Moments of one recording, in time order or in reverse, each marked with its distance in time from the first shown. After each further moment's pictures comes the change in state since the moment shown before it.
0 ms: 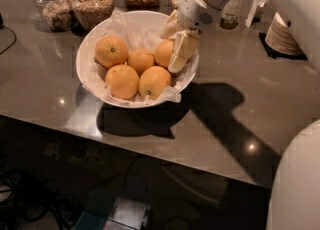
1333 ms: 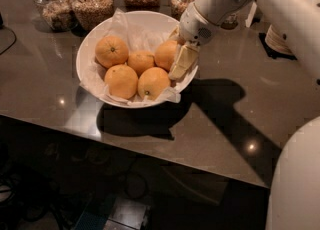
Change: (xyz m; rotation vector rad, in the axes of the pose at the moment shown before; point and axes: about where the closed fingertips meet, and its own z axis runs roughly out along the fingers) arm 0.025 -0.005 0.029 -0.002 -0.016 0.076
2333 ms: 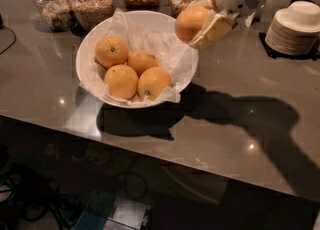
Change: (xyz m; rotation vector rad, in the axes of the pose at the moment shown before) arm -0.019 0.033 -0.112 0.092 -0.152 -0.076
